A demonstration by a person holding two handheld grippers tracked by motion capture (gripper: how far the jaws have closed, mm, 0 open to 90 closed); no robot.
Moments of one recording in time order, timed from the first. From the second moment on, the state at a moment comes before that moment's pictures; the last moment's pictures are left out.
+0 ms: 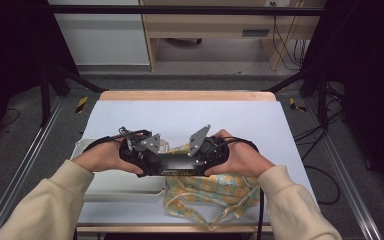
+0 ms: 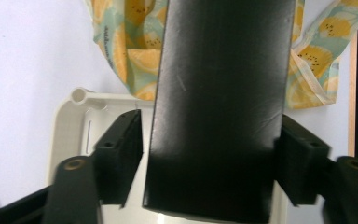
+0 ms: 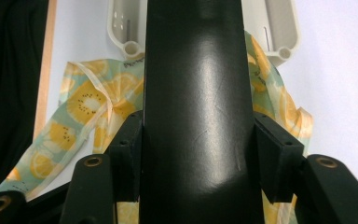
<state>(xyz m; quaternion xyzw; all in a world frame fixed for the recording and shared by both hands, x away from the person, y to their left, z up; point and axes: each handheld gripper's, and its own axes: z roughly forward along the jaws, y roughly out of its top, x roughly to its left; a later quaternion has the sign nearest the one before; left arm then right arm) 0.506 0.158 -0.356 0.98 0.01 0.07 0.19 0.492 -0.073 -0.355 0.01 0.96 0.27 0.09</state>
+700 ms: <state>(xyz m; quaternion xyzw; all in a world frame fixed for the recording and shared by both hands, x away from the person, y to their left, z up) 0.502 0.157 -0.354 0.98 0.00 0.08 0.17 0.484 -0.084 -0.351 0.05 0.95 0.29 0.12</state>
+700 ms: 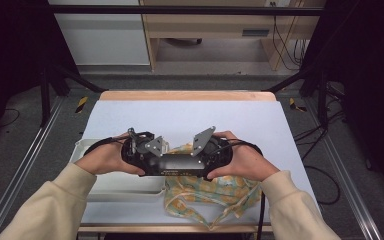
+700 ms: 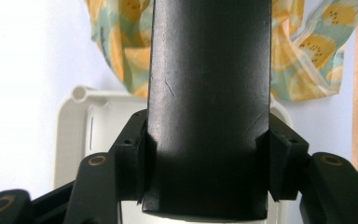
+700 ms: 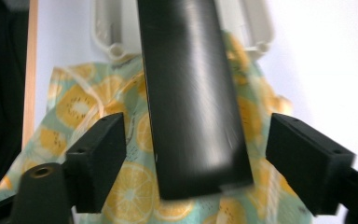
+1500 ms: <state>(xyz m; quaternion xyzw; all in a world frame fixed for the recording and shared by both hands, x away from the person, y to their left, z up) 0.503 0.238 -0.320 0.97 0.07 0.13 0.22 0.431 -0.215 -0.380 0.40 0.78 0.42 0.23</state>
